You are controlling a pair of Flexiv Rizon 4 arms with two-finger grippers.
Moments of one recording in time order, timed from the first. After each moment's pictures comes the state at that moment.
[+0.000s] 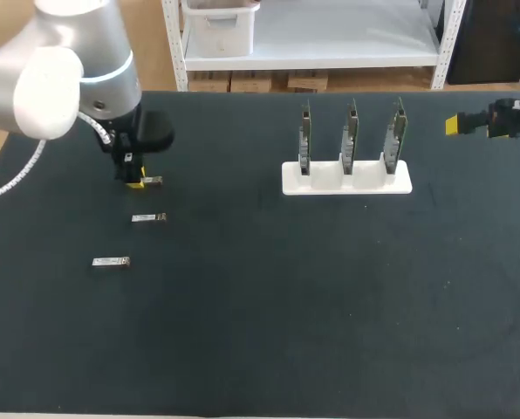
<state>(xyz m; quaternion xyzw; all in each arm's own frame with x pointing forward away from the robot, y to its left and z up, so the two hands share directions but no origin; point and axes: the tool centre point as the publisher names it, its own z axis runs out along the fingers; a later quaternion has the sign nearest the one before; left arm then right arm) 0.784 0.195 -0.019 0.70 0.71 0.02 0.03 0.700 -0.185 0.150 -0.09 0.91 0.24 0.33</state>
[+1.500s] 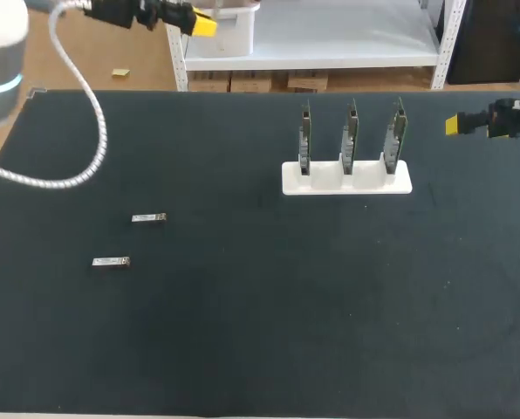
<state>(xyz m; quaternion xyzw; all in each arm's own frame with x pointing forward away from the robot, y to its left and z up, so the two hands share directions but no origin) 0.821 0.022 0.251 0.49 0.68 -0.39 0.39 0.700 -0.185 0.150 -0.09 0.91 0.24 0.33</state>
